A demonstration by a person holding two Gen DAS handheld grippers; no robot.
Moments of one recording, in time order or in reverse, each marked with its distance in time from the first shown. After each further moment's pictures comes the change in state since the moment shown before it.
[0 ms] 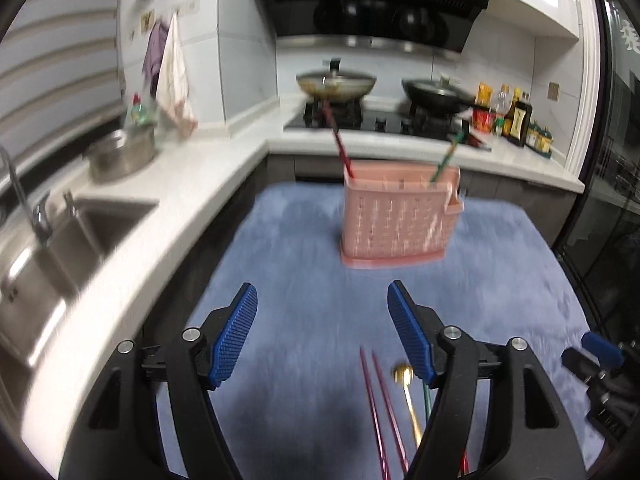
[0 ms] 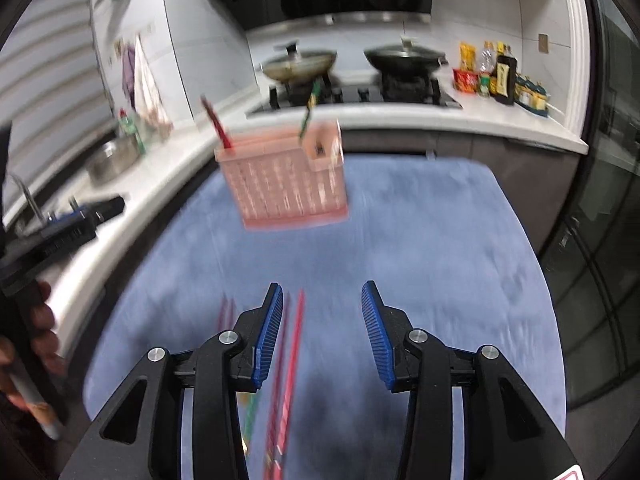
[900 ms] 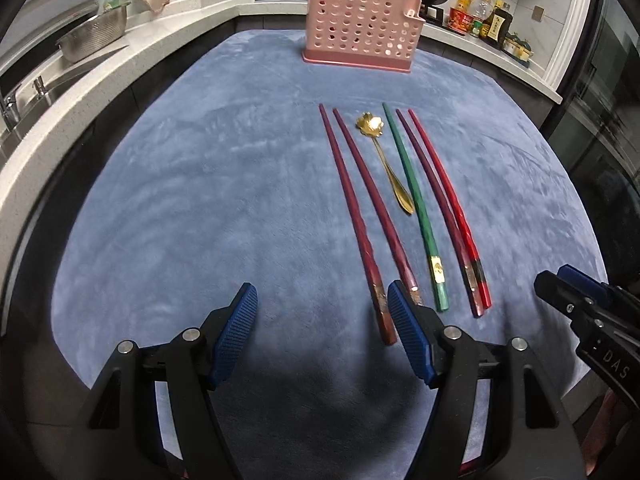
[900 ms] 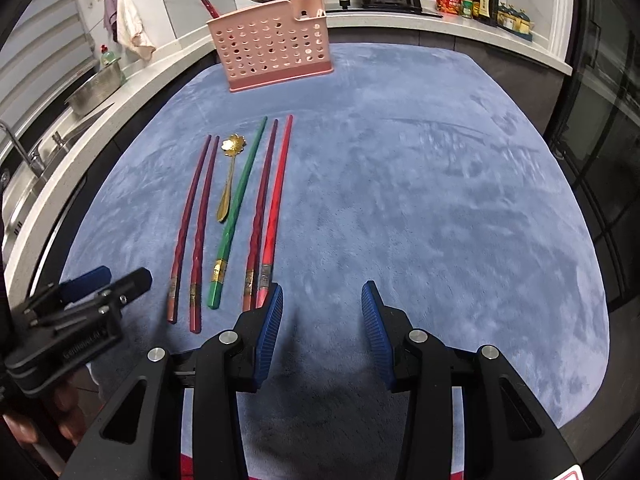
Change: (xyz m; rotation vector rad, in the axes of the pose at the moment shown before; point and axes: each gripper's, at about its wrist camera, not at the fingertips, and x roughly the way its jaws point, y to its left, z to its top) left arm -0.004 -0.016 -0.174 -0.005 0.335 -0.131; right arm 0.003 0.006 -0.126 0.045 0.204 -0.045
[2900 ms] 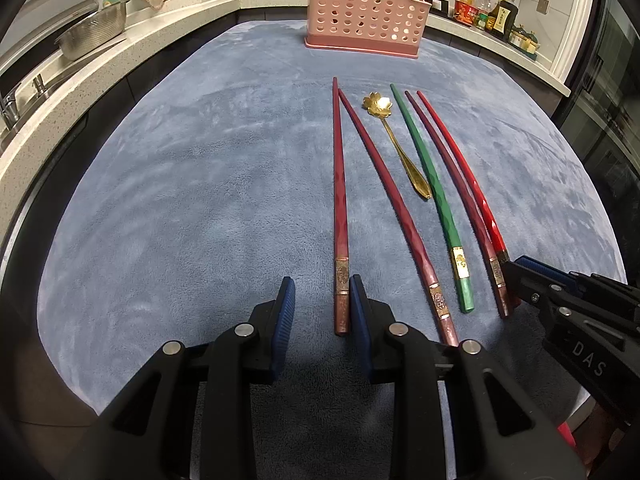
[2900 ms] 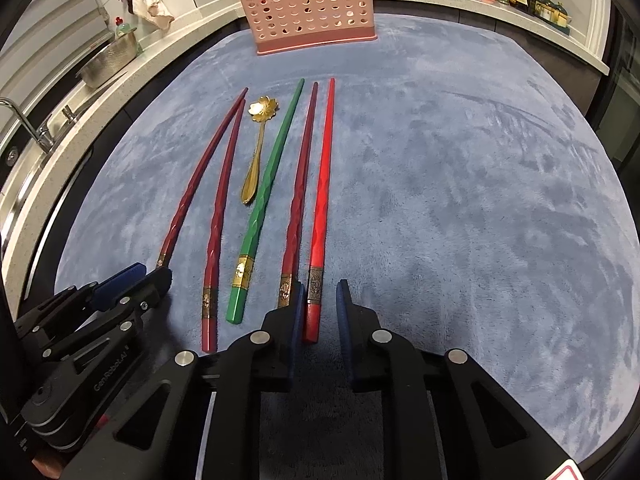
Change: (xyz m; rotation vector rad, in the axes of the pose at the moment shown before) left arm 0.024 -0.001 -0.007 0.007 0.010 0.038; right arm 0.050 0.028 0.008 -0.058 0.083 0.071
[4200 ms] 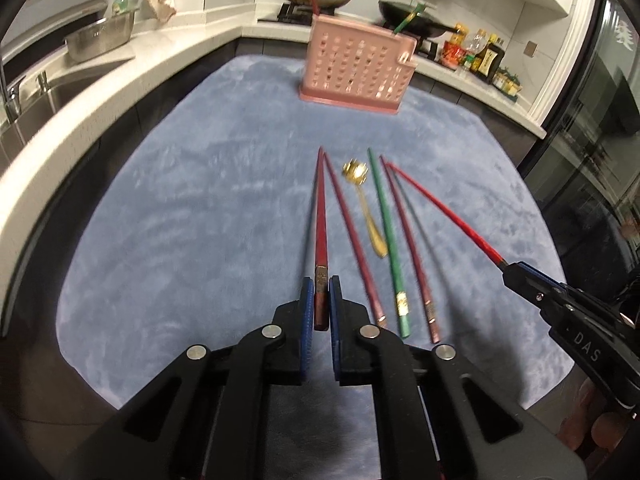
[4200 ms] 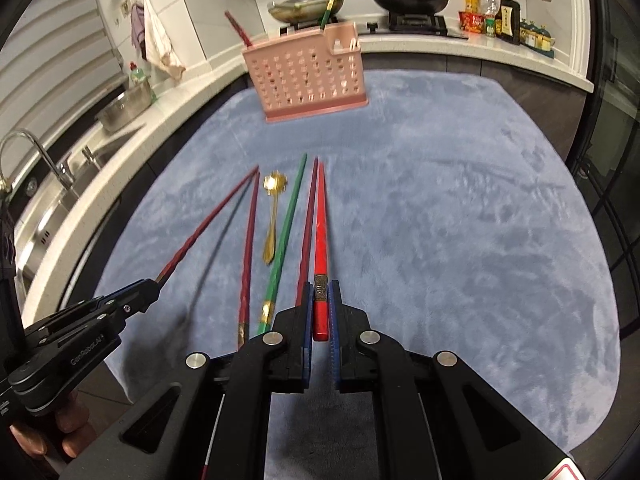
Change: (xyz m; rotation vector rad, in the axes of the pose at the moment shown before) left arm -0.065 0.011 0.029 -0.067 -0.093 -0.116; right arm -0.076 -0.011 0.016 0.035 -0.184 0.040
